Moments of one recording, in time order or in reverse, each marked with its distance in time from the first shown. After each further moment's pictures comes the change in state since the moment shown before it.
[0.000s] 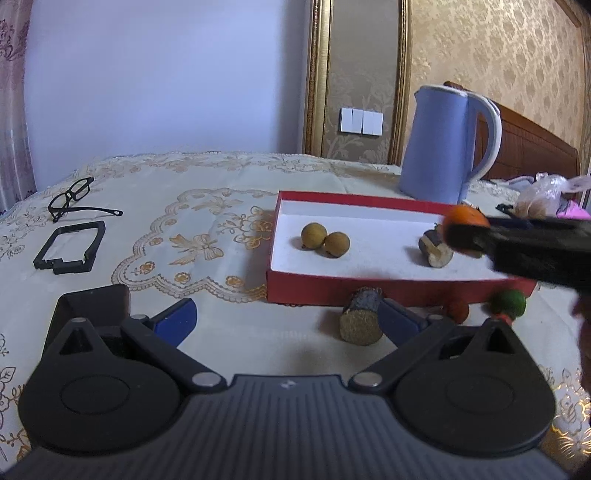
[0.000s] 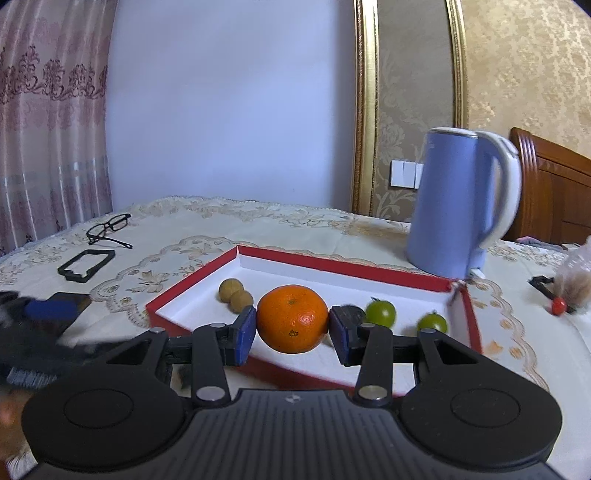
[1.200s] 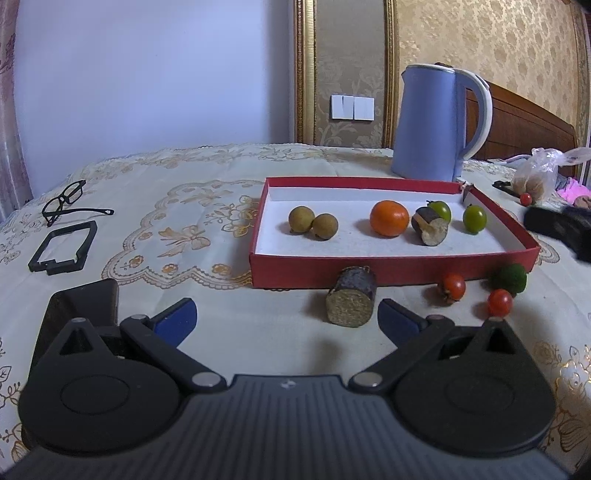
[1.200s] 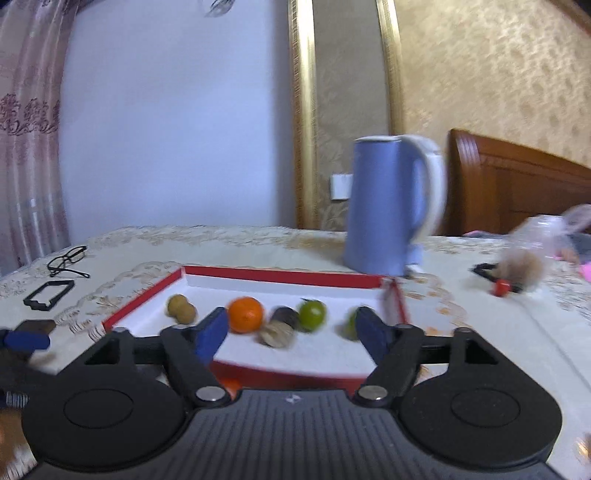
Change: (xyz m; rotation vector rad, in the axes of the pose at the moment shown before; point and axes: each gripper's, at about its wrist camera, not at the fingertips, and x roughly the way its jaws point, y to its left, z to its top) left arm 0.005 -0.014 -0.010 0.062 0.016 0.004; right arm -0.066 -0.036 -0.036 0.119 -0.114 -0.173
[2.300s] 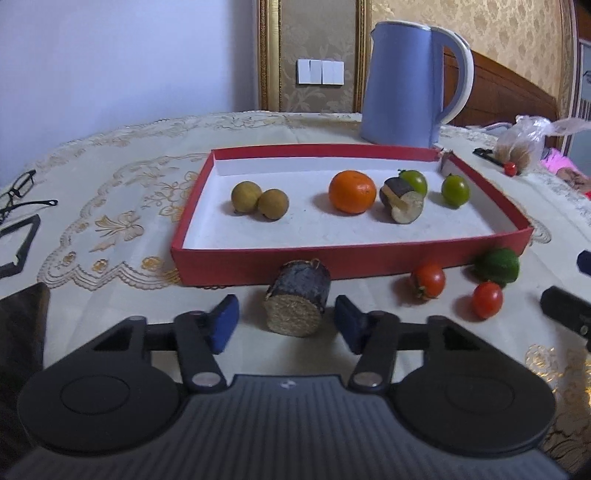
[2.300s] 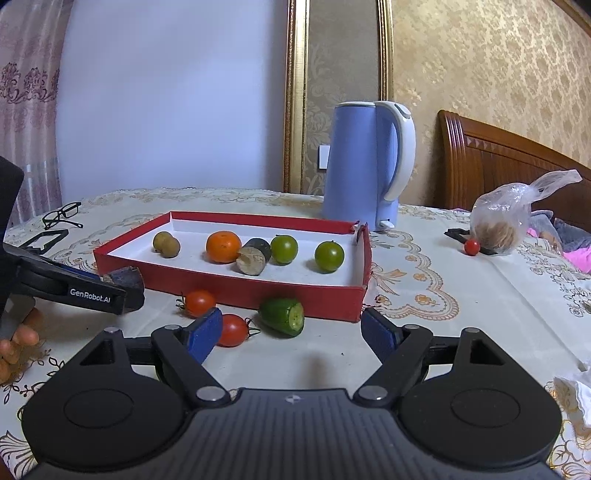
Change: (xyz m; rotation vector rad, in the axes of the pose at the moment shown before) left arm 0.045 -0.029 0.011 0.040 0.119 -0.087; right arm -0.017 -0.012 -0.038 -0.055 0.090 -0.007
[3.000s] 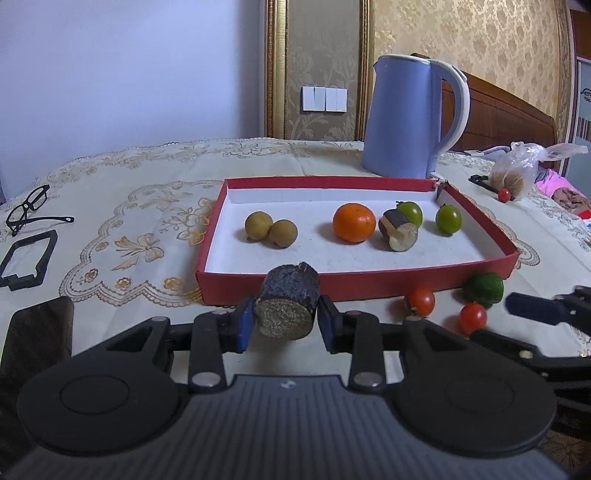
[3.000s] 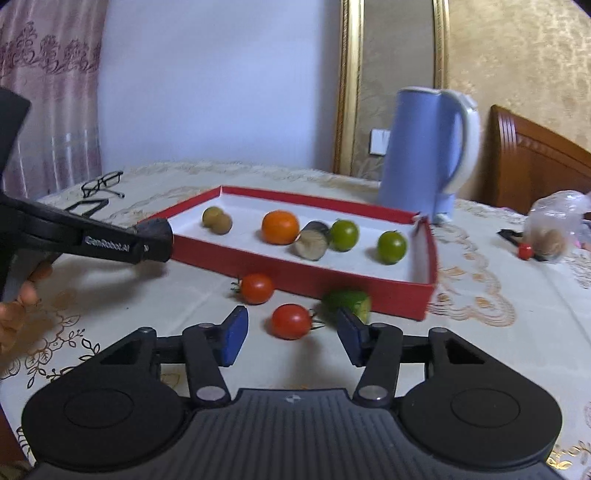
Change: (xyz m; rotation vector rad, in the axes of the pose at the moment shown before) left arm -0.030 0.007 0.003 -0.018 -0.080 0.007; right arm 0.024 0.031 0.005 -0.094 0.094 0.135
